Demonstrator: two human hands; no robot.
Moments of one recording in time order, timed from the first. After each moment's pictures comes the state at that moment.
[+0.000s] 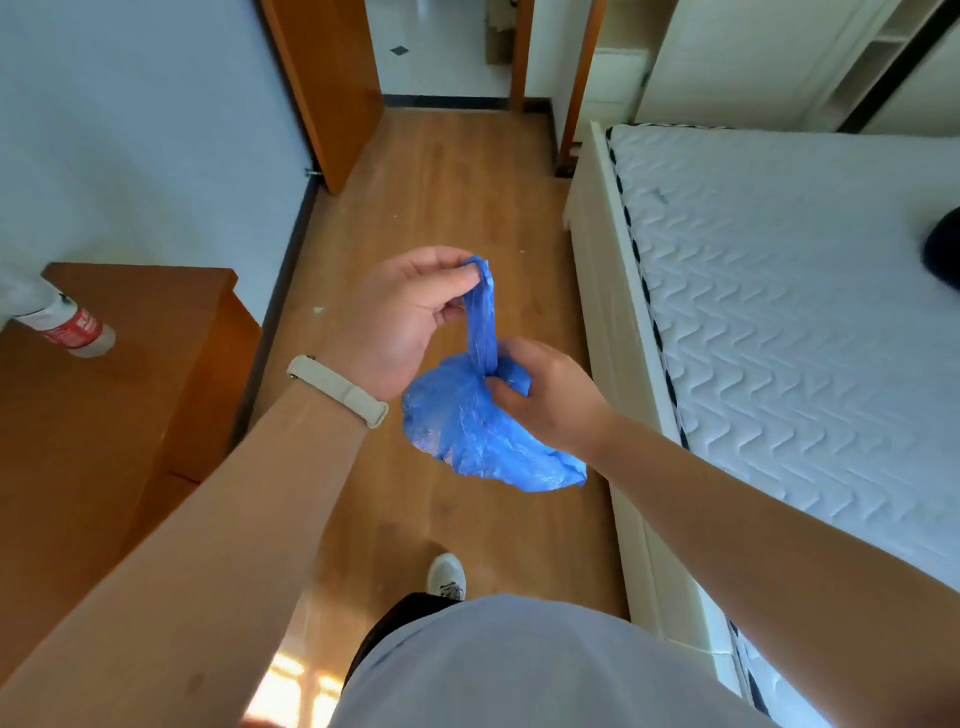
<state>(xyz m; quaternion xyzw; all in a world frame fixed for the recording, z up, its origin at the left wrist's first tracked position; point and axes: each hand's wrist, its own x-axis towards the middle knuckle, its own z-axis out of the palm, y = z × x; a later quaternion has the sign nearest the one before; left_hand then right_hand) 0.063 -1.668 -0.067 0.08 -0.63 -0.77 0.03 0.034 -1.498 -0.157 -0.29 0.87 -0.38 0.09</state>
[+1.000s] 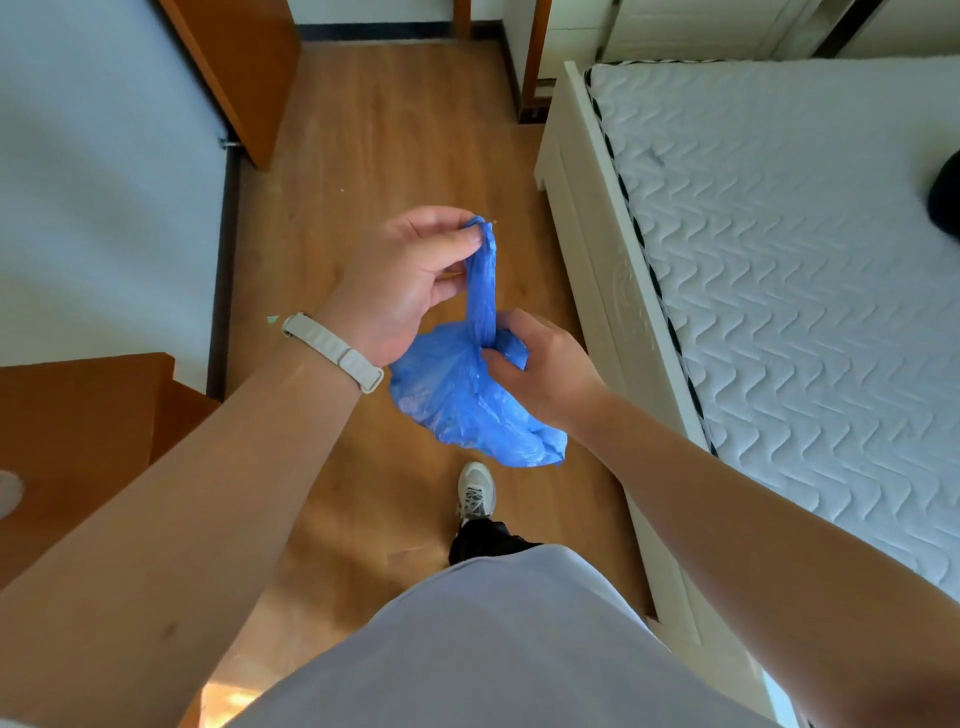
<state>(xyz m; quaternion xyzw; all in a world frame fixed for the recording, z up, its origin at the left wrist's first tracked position) -0.157 -1.781 -0.099 0.08 -0.62 -0.78 -0.07 -0.146 -1.612 -0.189 -0.17 0.89 -0.40 0.10</state>
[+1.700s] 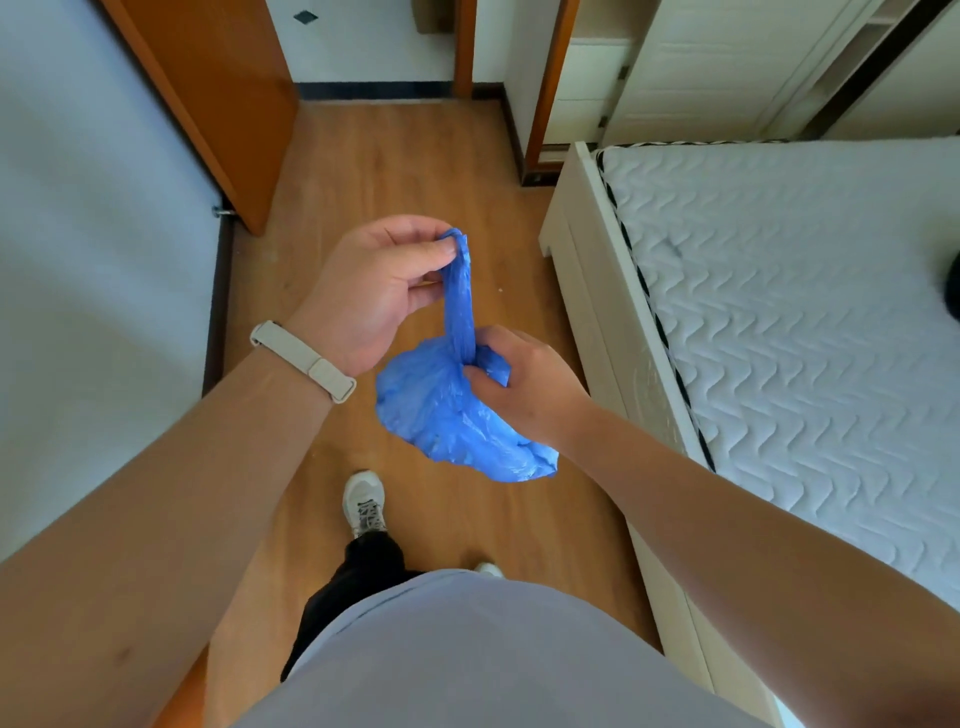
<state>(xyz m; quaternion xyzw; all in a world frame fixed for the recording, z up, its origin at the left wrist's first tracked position) -0.381 -1.895 -0.089 0.06 -0.62 -0.78 -0.06 -0.366 -1.719 -0.170 -0.19 0.90 -0.39 0.11</state>
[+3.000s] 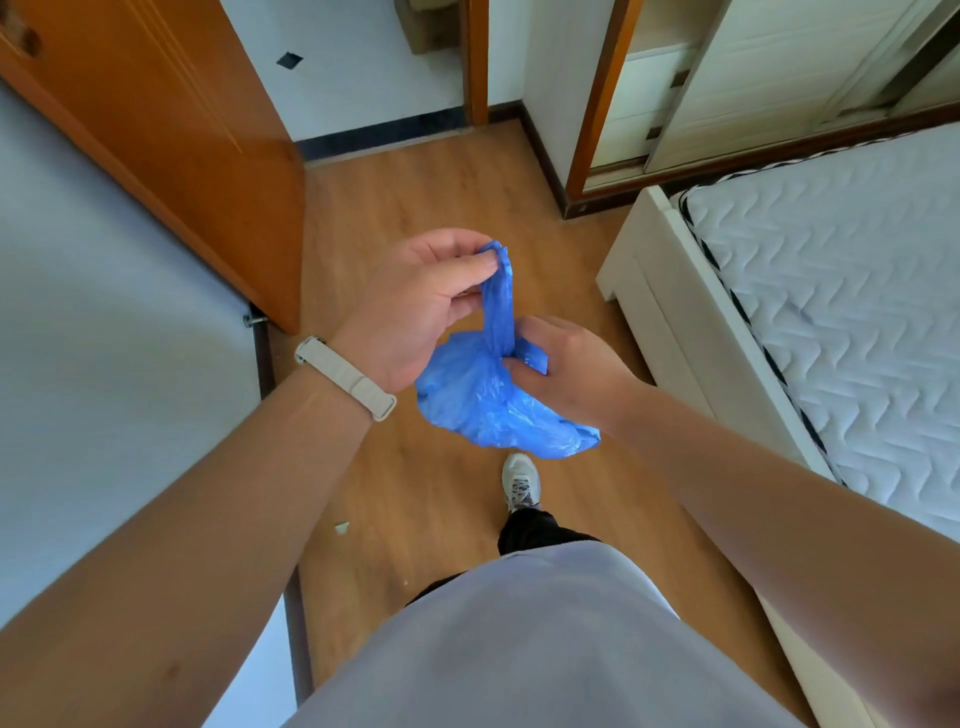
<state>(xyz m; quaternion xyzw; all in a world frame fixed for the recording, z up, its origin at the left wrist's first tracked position) -0.748 -2.089 -0.097 0.04 -0.63 -0.76 -0.15 -0.733 -1.913 -0.185 -0.19 0.91 -0.36 0.08</state>
